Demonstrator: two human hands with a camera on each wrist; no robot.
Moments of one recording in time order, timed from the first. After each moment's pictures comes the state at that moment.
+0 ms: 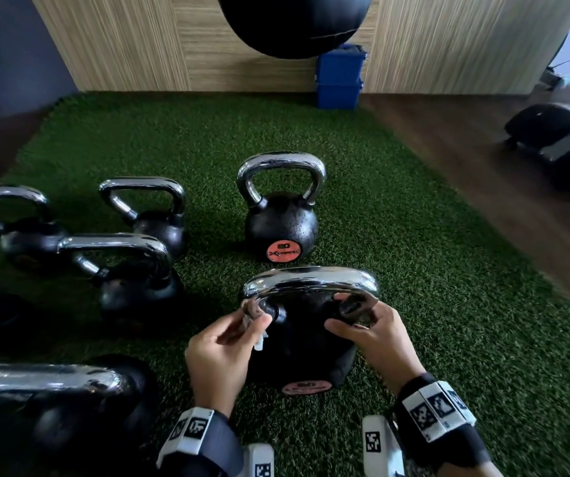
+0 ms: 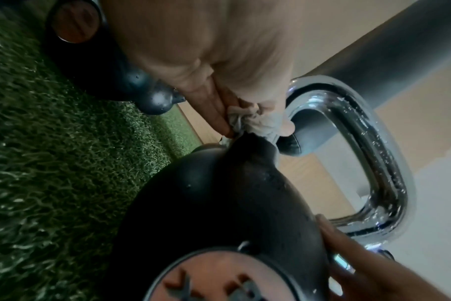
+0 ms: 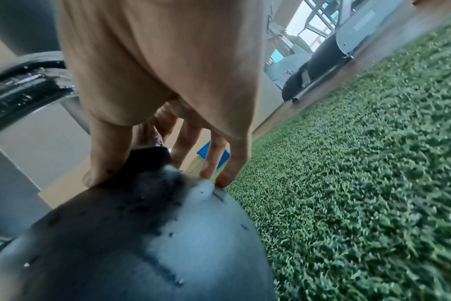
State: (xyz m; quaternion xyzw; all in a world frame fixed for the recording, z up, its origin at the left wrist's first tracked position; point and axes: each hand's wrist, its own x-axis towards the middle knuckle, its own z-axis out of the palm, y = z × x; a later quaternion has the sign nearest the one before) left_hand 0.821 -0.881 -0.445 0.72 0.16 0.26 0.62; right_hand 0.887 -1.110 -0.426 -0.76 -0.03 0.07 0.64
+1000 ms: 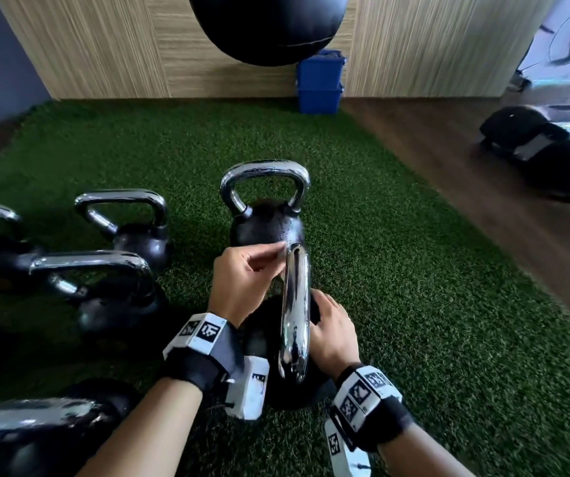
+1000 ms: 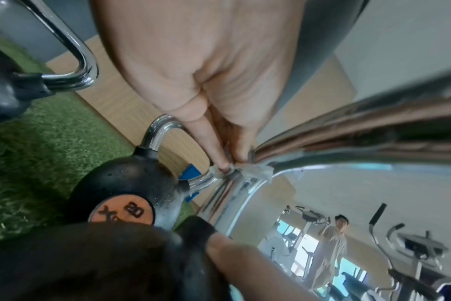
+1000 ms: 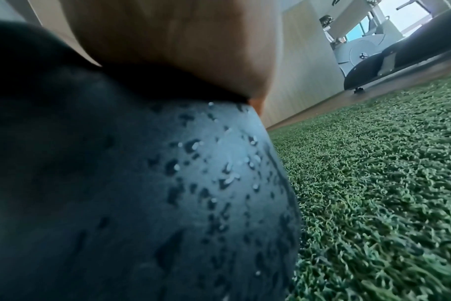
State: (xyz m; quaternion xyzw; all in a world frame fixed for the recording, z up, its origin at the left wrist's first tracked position) left_hand 0.933 -0.885 -0.379 0.80 -0.01 0.17 0.58; right_hand 0.899 -1.049 -0.418 -0.92 -0.04 0.01 0.40
